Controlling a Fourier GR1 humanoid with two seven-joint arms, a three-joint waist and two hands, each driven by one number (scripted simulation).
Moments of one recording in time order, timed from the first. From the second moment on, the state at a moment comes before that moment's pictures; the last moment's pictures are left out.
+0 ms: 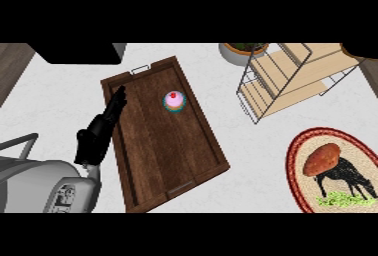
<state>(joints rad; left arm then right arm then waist) -0.19 0.06 -0.02 -1.45 -0.17 -0.02 0.04 -0.80 -0.35 -0.19 -1.79 0.82 0.19 0.44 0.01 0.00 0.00</state>
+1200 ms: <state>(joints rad) -0.17 0.06 -0.01 -1.46 -0.16 -0.04 0.04 -0.91 -0.35 -0.31 -1.23 0.67 -0.19 0.09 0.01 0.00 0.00</state>
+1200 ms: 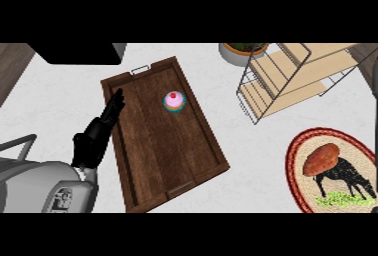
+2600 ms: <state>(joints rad) -0.18 0.06 0.00 -1.44 -0.16 -0.04 0.02 -0.98 -0.47 -0.50 -1.20 0.36 -0.14 0.24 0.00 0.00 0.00</state>
